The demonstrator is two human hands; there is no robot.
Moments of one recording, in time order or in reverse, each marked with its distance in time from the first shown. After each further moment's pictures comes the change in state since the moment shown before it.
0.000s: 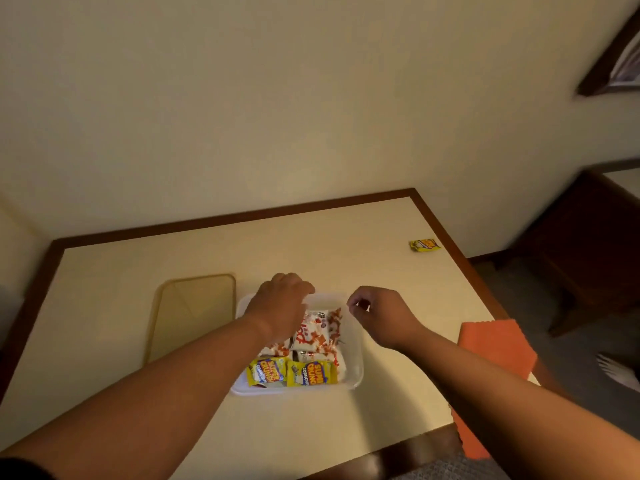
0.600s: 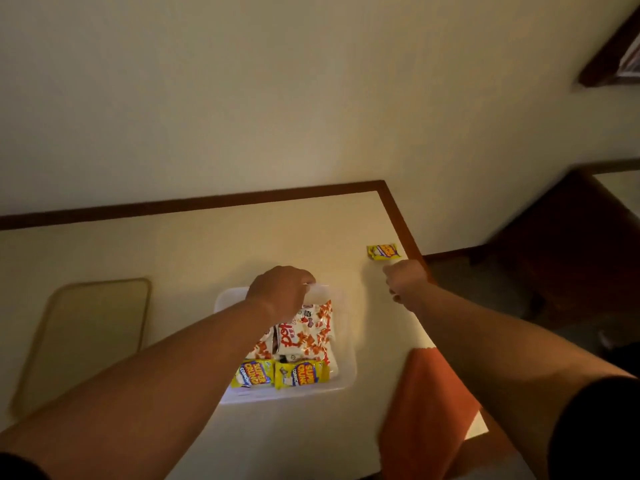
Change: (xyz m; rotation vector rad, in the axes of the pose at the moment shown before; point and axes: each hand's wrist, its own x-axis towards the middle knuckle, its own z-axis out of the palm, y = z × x) left_hand 0.151 0.099 0.021 -0.200 -0.074 -0.130; right_hand 0.128 0.200 -0.103 0.227 0.066 0.750
